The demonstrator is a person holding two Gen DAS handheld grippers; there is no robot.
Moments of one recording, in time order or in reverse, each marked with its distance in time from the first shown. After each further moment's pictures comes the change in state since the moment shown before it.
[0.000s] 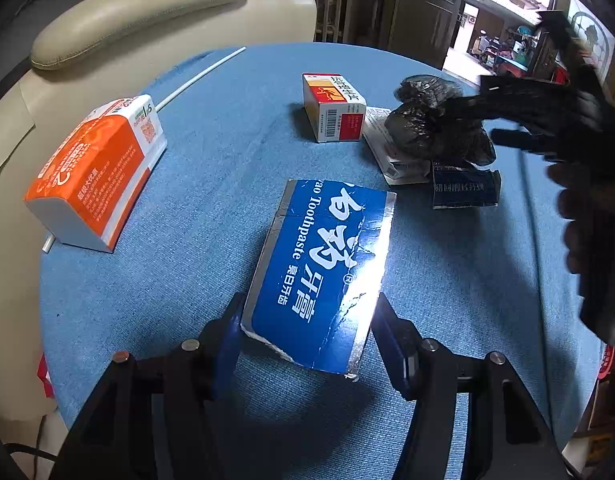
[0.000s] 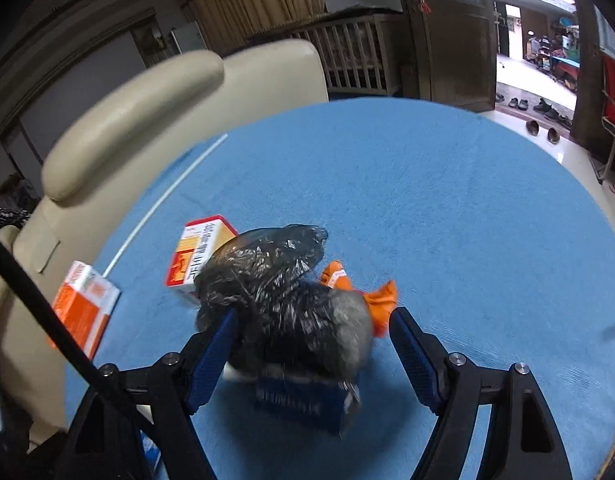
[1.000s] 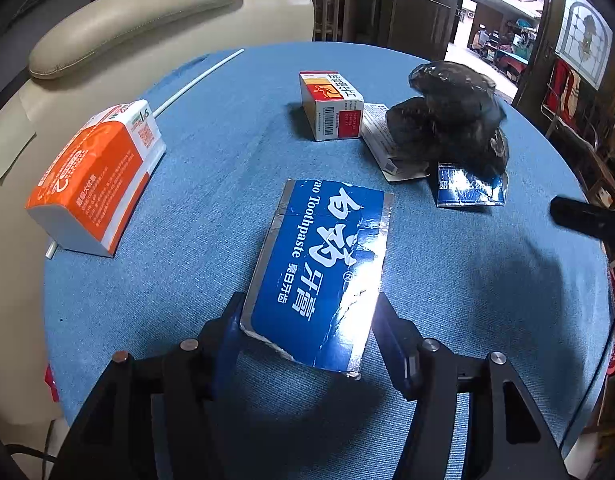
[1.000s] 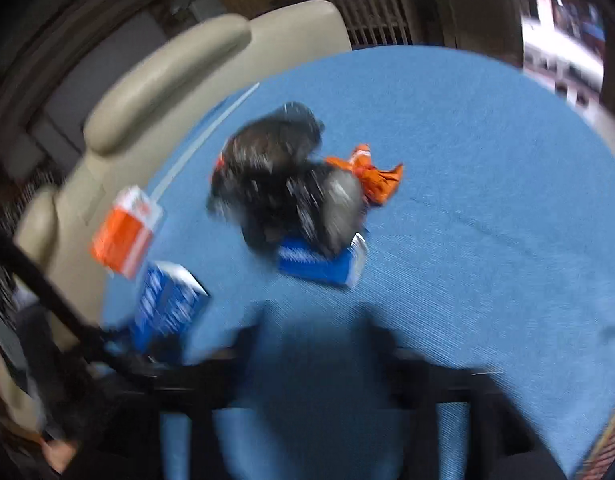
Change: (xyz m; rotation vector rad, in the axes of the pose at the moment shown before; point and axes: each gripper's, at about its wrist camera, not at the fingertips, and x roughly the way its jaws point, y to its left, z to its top) left arm -0.002 -0.005 -0.004 0.021 -0.002 0.028; right arm -0.069 -0.029 -0.080 -0.040 0.129 0.112
